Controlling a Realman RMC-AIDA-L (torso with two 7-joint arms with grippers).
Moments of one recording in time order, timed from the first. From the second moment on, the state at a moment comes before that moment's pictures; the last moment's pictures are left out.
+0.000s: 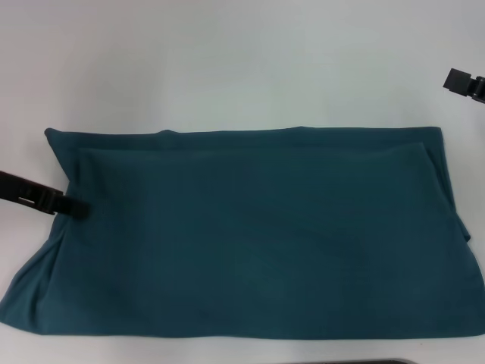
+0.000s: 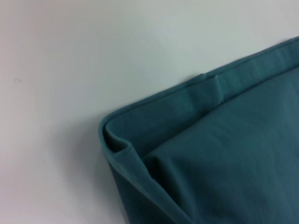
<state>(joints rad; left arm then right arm) -0.60 -2.03 -2.45 -0.87 -0.48 1.64 -2.15 0.40 1.99 -0.18 -0.57 -2.11 -1.76 1.78</state>
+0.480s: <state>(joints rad) -0.61 -2.03 -2.44 -0.87 -0.48 1.63 -2.15 0.40 1.98 -0.19 -0.57 -2.11 -1.76 1.78</state>
